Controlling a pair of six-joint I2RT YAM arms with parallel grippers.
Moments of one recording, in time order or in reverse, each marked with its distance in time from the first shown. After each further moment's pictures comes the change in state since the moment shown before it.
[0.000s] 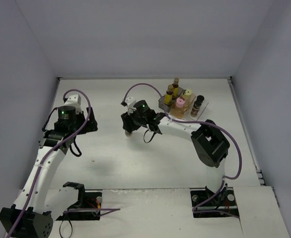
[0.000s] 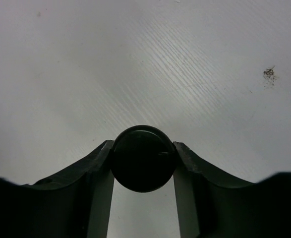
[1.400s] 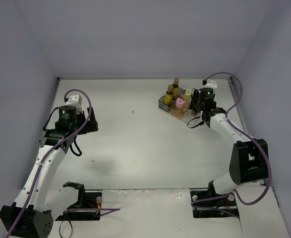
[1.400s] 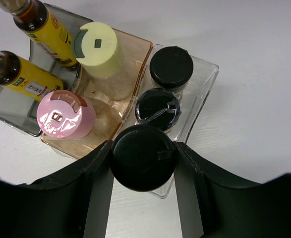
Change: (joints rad) left arm 0.000 0.016 0.000 0.000 0.008 -0.002; right arm -0.623 -0.438 -0.311 -0.077 0.433 0.203
